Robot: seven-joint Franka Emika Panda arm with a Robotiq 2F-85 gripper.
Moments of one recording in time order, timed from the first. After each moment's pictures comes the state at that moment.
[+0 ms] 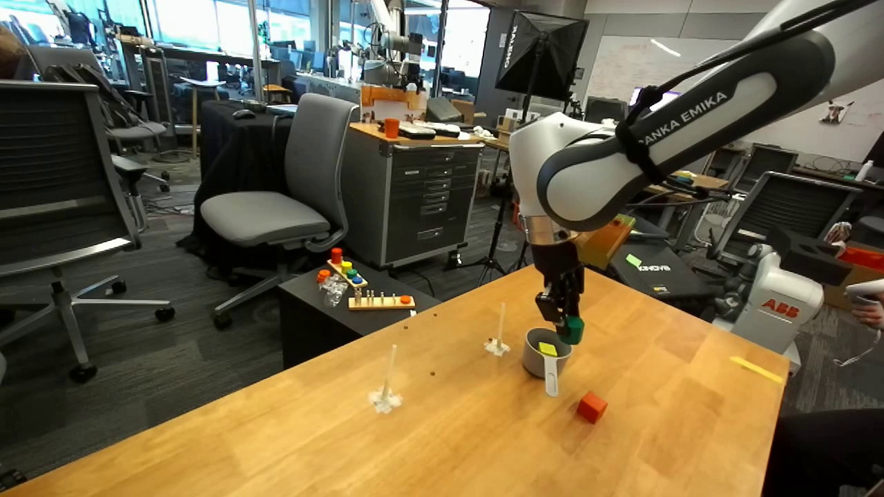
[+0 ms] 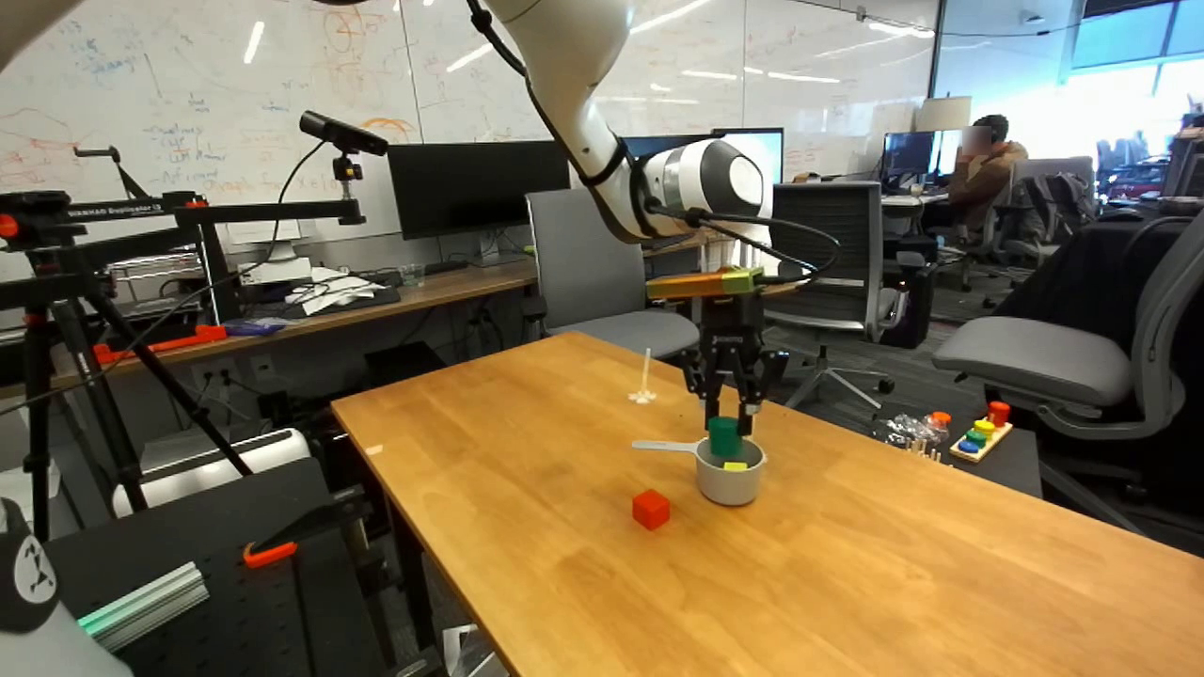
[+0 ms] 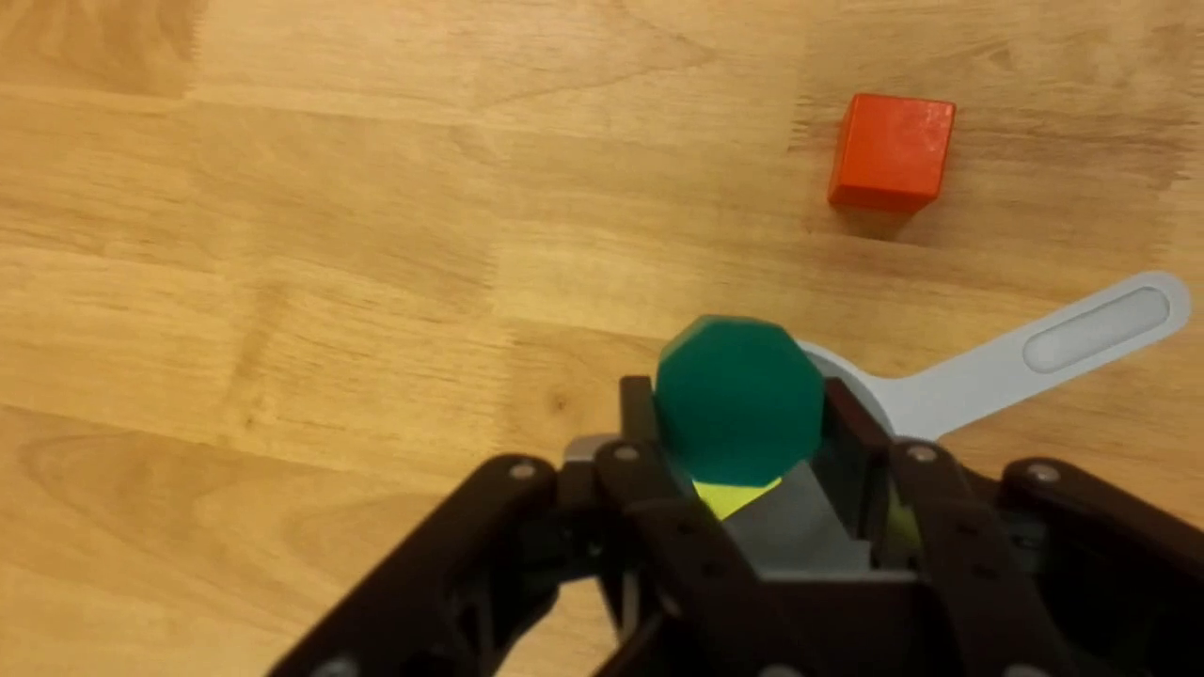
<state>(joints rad) 0.14 0.85 -0.04 -1.49 -0.24 2.00 0.05</state>
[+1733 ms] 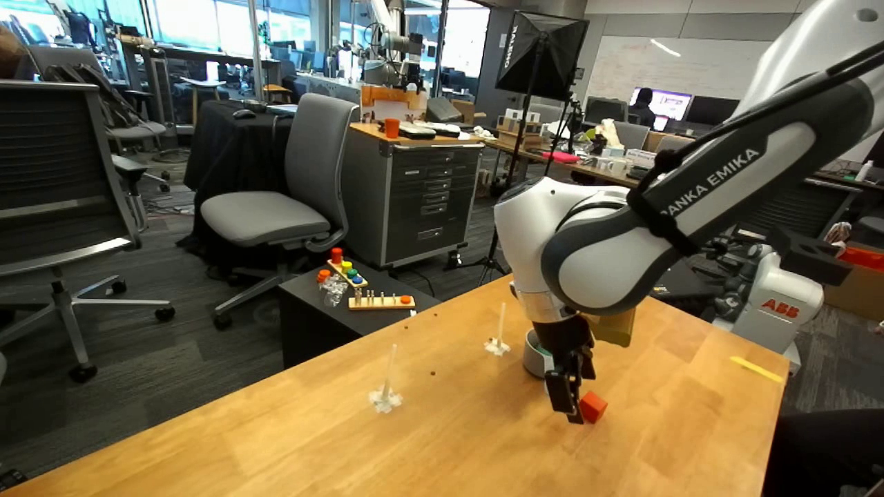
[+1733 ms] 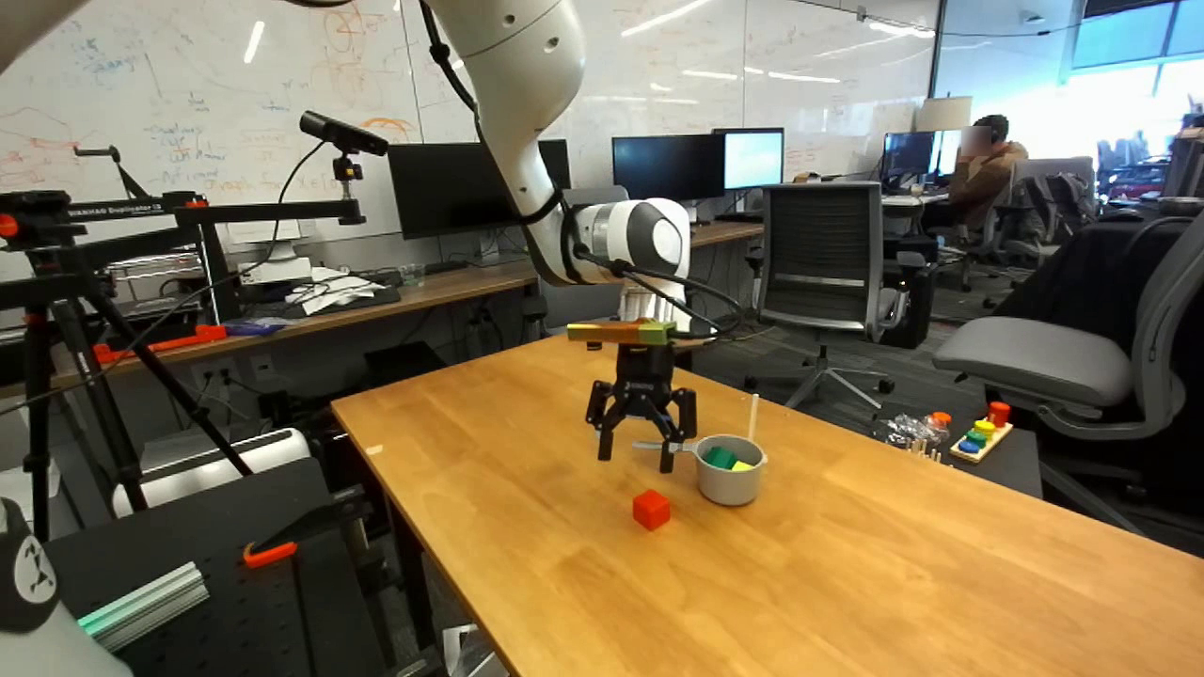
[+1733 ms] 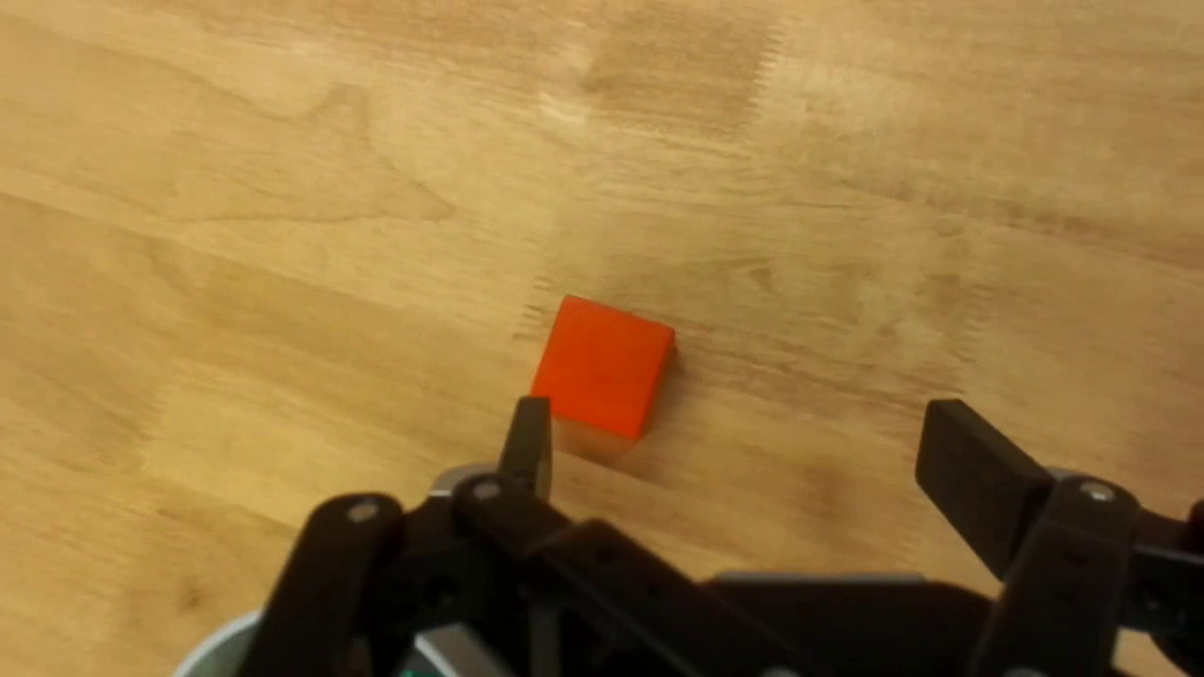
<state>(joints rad) 0.22 0.85 0.02 -1.69 -0.25 2.06 0.05</state>
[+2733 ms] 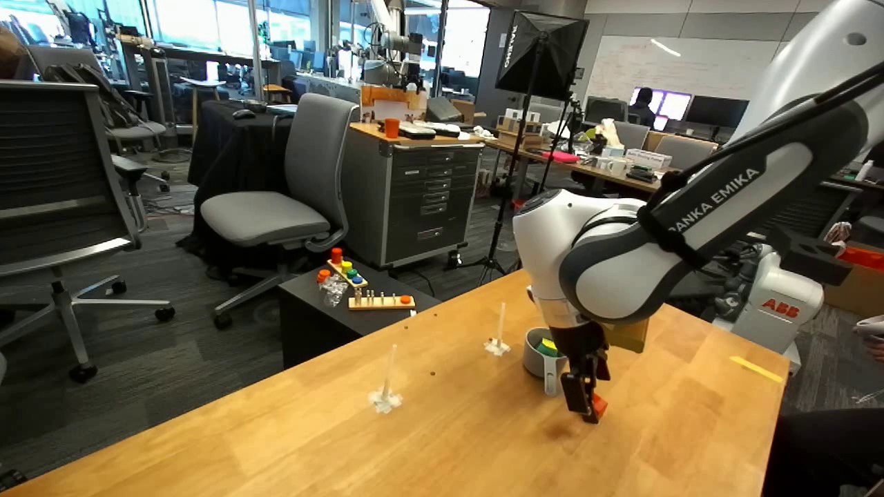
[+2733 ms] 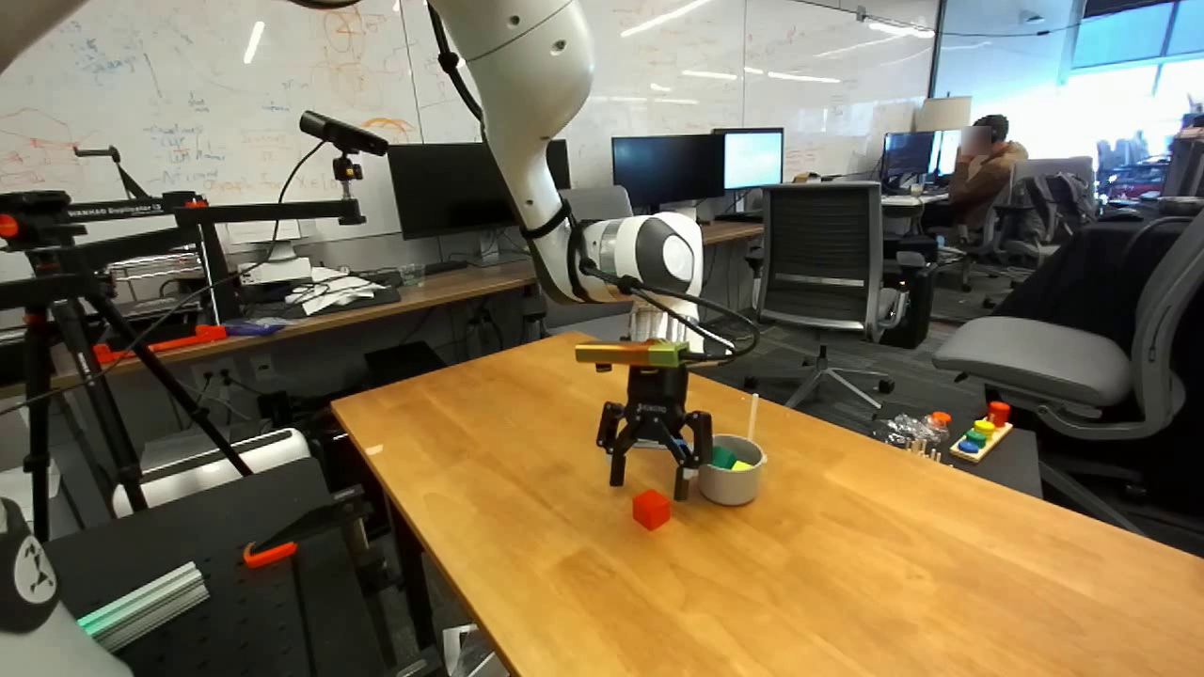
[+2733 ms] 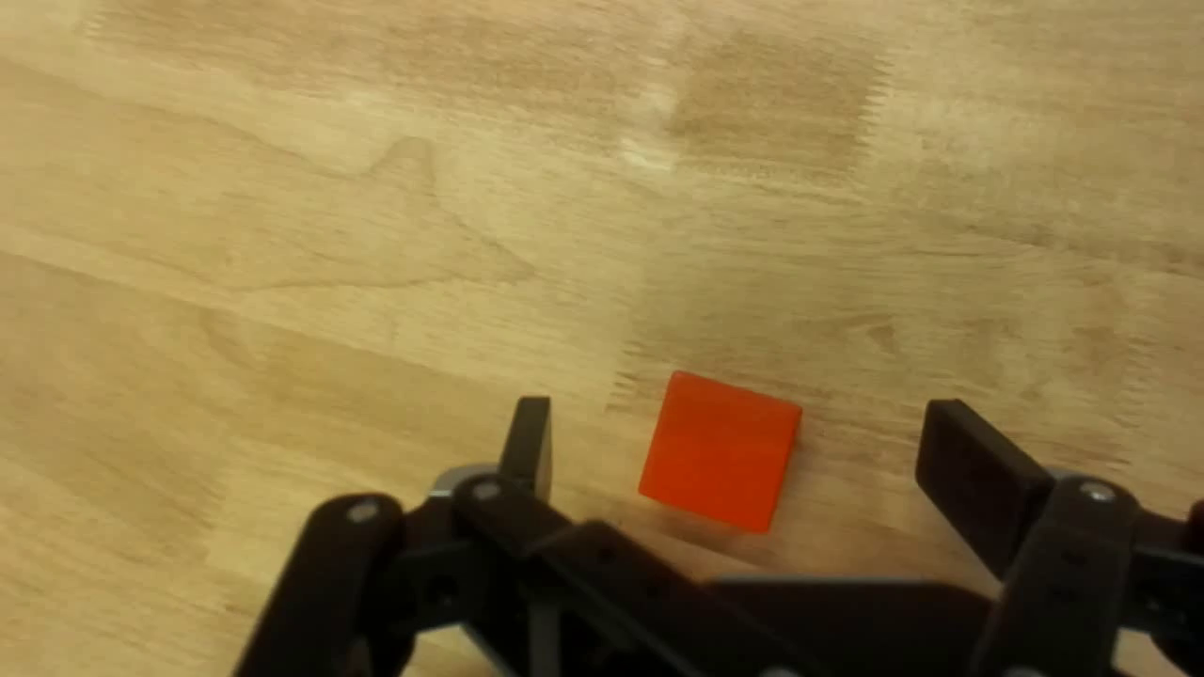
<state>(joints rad) 0.21 0.85 -0.02 -1.75 -0.26 2.11 0.05</state>
